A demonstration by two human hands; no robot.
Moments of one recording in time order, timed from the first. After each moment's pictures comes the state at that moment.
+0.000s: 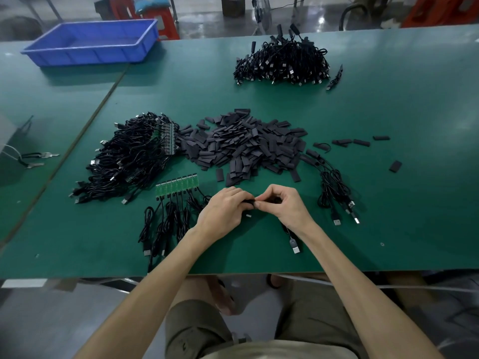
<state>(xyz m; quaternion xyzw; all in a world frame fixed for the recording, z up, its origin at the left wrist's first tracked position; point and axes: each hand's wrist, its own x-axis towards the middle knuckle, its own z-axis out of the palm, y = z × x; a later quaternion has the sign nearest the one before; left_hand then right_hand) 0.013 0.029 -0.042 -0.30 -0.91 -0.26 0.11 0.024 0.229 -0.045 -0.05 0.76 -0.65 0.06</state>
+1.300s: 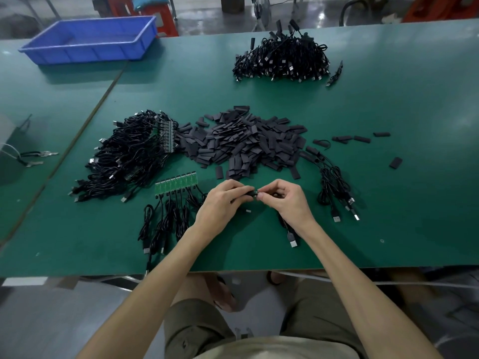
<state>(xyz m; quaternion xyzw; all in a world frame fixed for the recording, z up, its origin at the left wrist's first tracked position) 0.018 0.028 -0.041 -0.23 -0.90 -0.35 0.12 0.028 0.230 -0.048 -0.01 0.77 -0.63 0.00</state>
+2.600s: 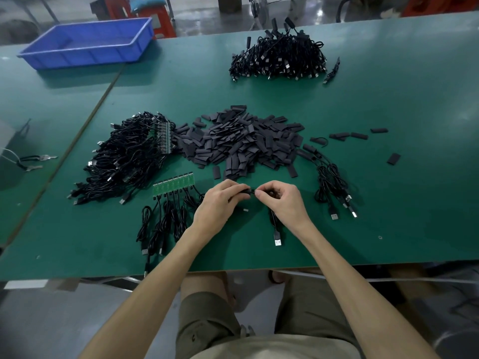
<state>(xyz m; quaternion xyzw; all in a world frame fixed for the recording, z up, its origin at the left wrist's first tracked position) 0.020 0.031 -0.036 -0.18 -0.91 -0.37 0.08 0.030 0.225 -0.047 0.00 0.81 -0.59 -0.02</state>
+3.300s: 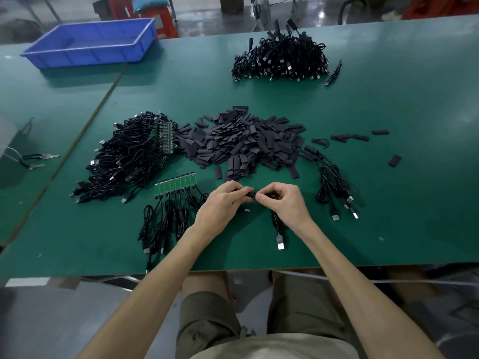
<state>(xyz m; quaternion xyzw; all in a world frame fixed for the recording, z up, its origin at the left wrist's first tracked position) 0.022 0.030 -0.037 -0.24 -0.91 -0.30 0.10 0.029 0.228 -0.049 -0.01 0.80 -0.60 0.00</state>
